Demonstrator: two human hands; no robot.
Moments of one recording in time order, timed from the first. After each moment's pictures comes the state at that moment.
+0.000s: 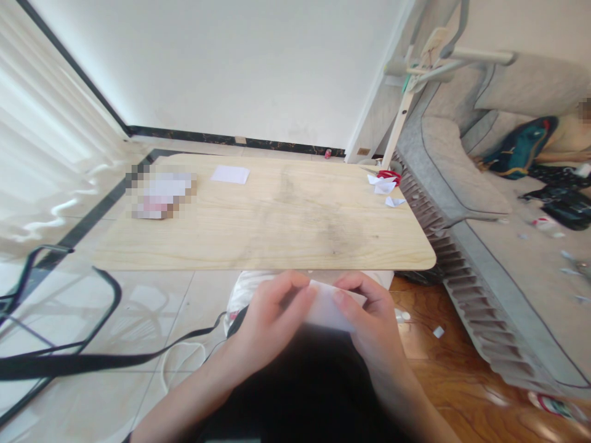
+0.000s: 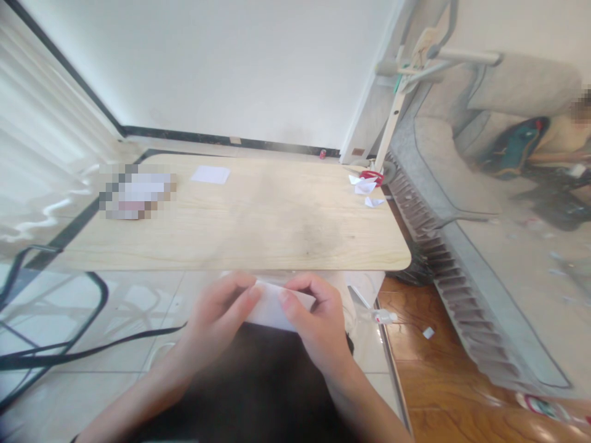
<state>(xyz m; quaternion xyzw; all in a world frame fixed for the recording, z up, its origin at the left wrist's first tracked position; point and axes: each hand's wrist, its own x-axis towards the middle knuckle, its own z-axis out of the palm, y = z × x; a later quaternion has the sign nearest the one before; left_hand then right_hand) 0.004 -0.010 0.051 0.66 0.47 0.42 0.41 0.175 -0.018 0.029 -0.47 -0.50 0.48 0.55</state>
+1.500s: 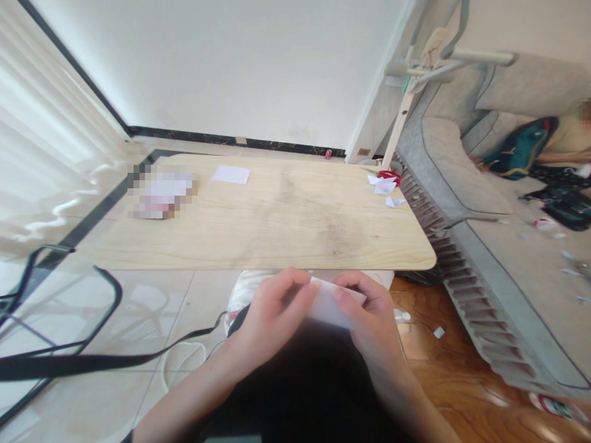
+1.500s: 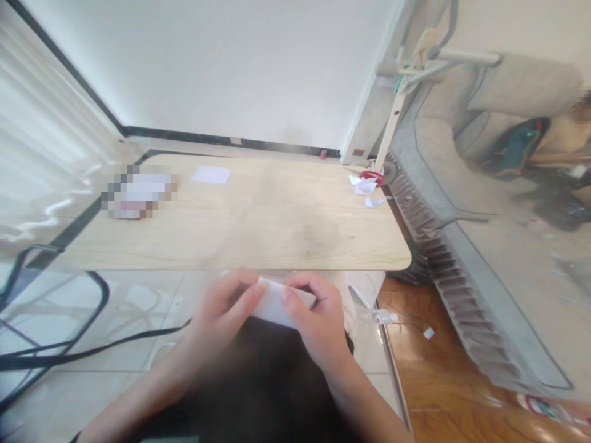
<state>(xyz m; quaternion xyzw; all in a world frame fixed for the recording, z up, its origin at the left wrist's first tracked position) 0.006 -0.007 0.053 0.65 0.49 0.41 0.42 0.174 -0.017 0.030 -0.51 -0.50 0.45 0.53</state>
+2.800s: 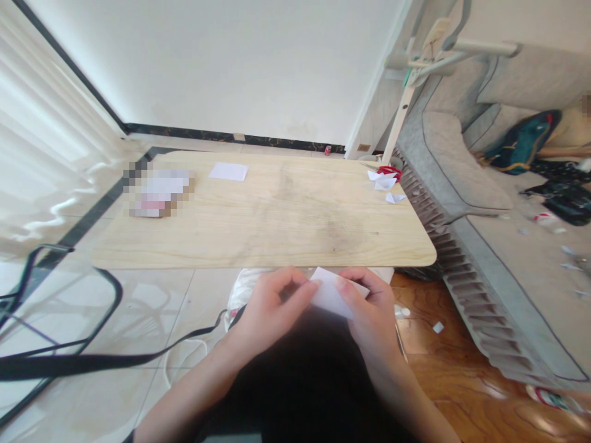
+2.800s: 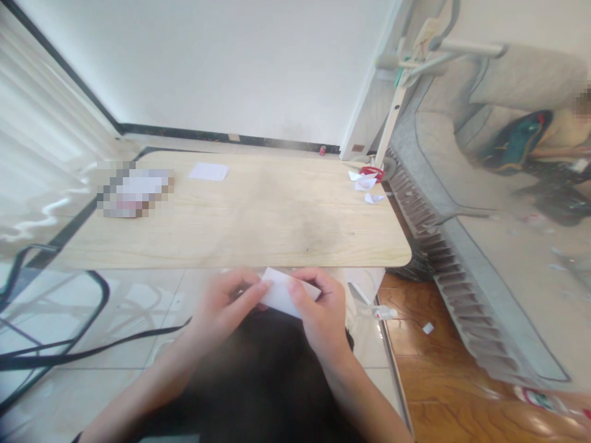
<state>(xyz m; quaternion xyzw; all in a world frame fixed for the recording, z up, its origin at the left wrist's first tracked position) 0.004 0.000 0.045 0.64 0.49 0.38 0.46 0.176 -0.013 0.016 -0.54 -0.44 0.44 0.57</state>
